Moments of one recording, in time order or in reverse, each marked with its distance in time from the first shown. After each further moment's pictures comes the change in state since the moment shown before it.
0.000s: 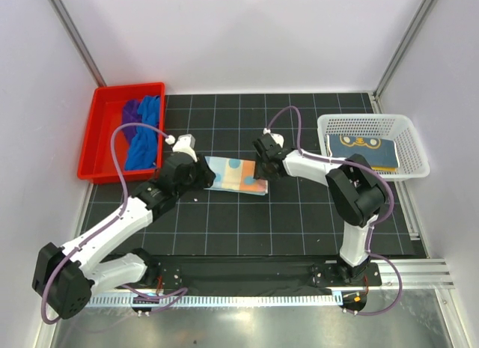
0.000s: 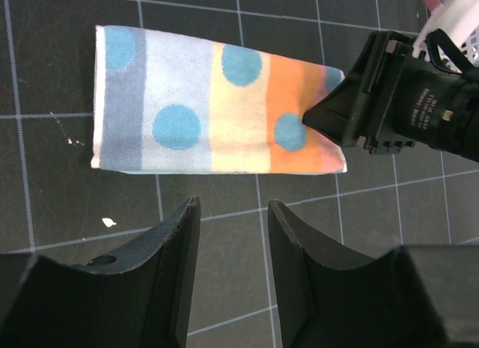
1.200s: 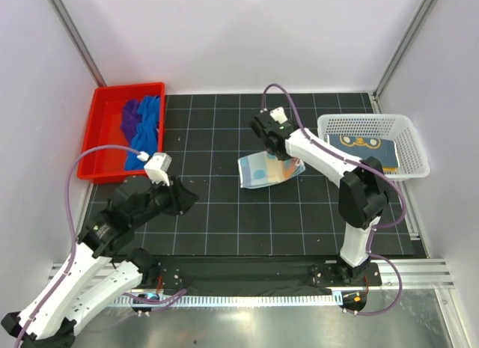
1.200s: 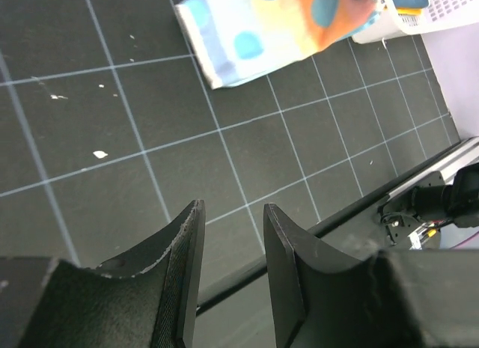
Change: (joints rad) left arm -0.007 -0.463 0.048 -0.394 0.210 0.090; right arm 0.016 -0.018 0.363 -0.553 0.510 -0.390
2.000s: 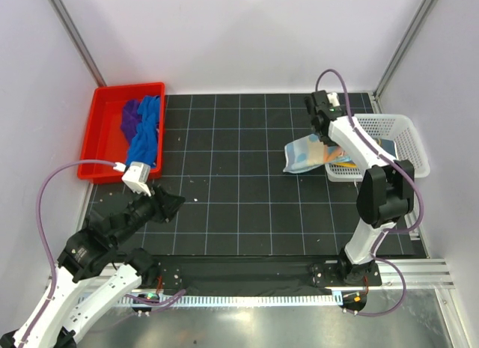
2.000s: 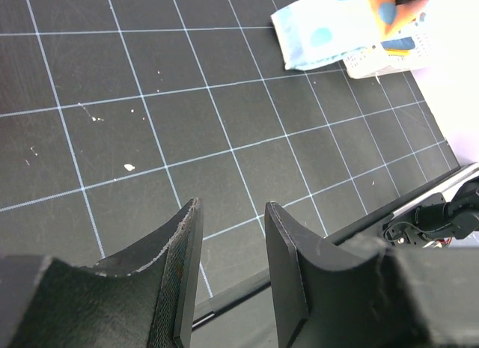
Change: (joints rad) left arm -0.006 -0.194 0.032 -0.105 -0.097 0.045; right arm -0.378 -0.085 -0.024 0.026 0.039 -0.218
